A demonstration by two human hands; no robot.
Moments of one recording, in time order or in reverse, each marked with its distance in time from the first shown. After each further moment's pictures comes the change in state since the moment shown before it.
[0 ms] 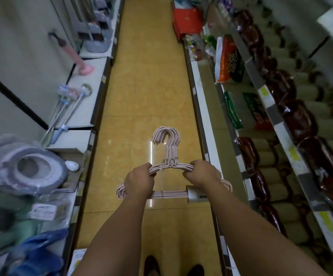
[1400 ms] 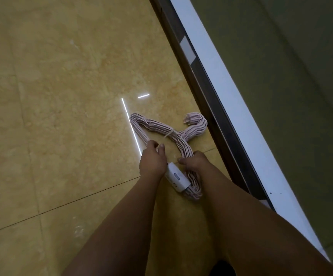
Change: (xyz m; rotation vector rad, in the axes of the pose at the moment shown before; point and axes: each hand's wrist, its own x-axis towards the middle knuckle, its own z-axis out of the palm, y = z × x) left_hand 0.151 -0.047 0.650 -0.318 -0.300 -0.038; right_hand 0.289 0.332 0.514 0.778 -0.188 0.753
